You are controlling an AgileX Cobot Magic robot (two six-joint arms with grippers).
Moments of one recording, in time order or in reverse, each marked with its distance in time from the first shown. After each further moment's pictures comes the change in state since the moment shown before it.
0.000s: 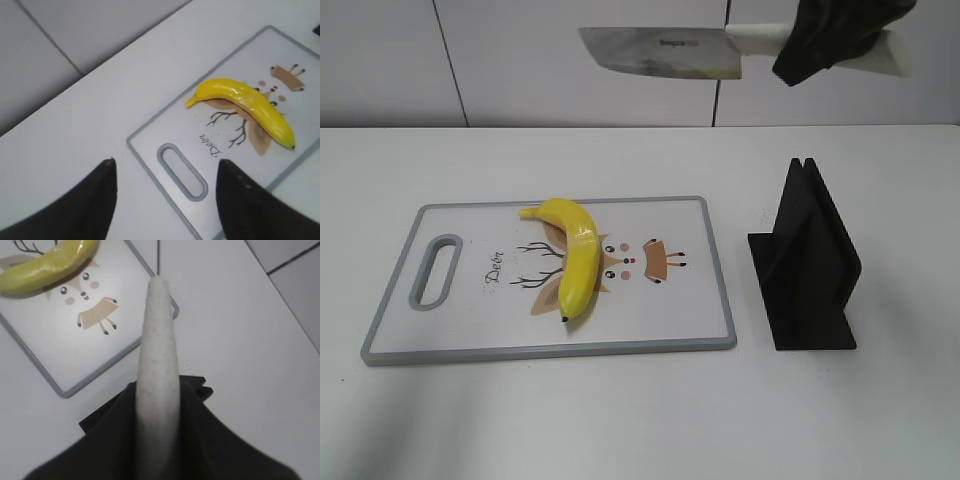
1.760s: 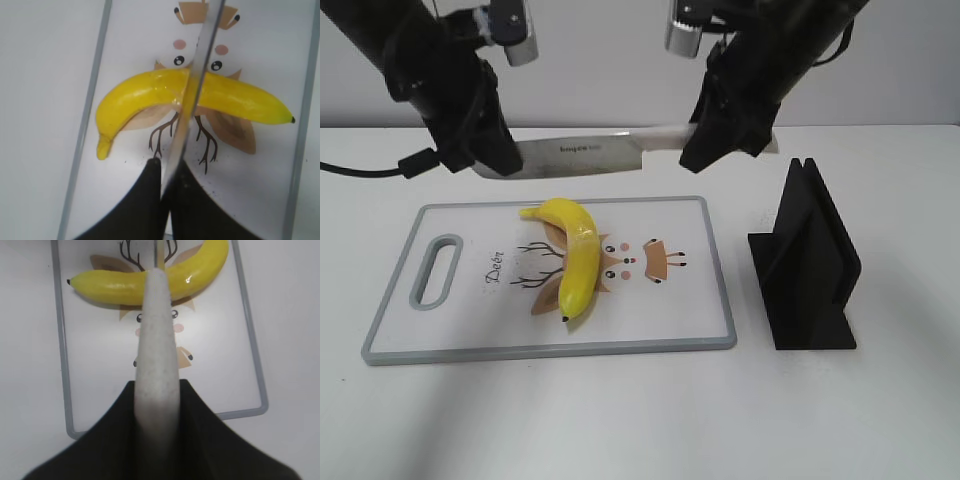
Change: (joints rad) left arm -0.198 0.758 -0.367 -0.046 0.098 0.483; right arm -0.016 0.381 -0.132 0.315 0.072 -0.570
